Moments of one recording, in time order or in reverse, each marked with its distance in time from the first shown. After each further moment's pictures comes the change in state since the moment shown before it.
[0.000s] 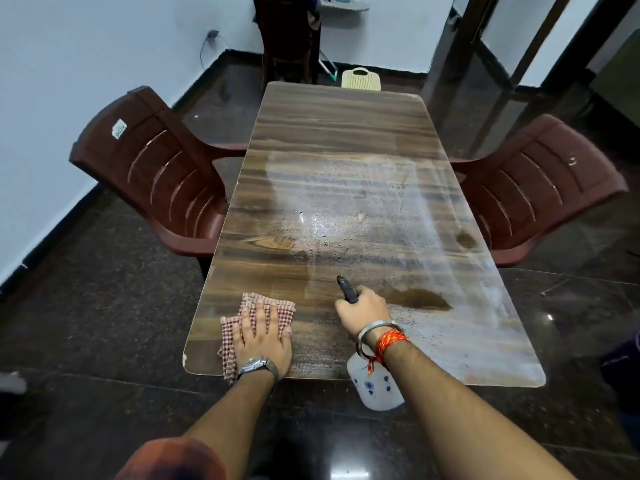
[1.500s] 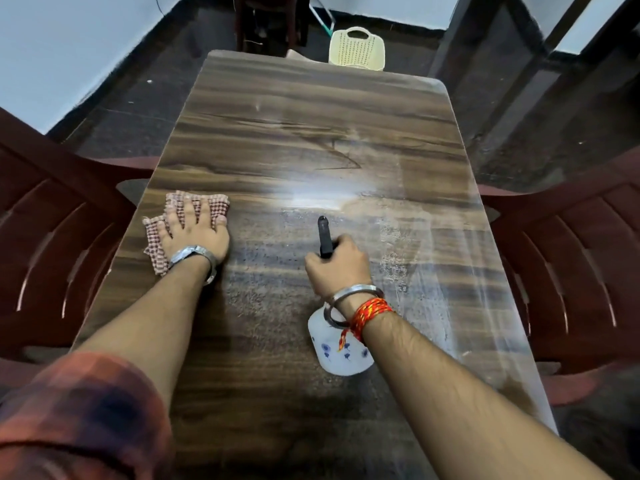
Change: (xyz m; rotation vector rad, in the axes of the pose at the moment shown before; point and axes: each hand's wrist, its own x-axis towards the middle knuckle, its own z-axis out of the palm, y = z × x) left_hand 0.509 0.125 -0.117 -0.040 0.104 -0.229; right_hand 0.403 -0.124 -0.086 0.092 0.099 -0.134
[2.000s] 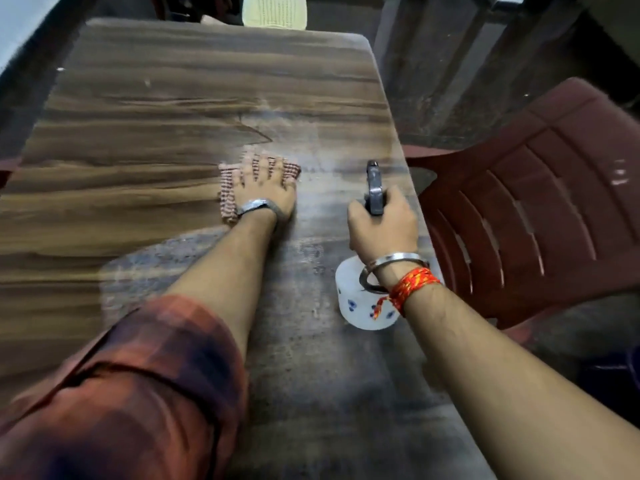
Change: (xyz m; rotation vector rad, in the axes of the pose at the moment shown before) left_hand -0.041 0.267 0.052 0.047 -0.009 0.430; right_hand 0.035 0.095 -0.143 0.167 0.416 0.034
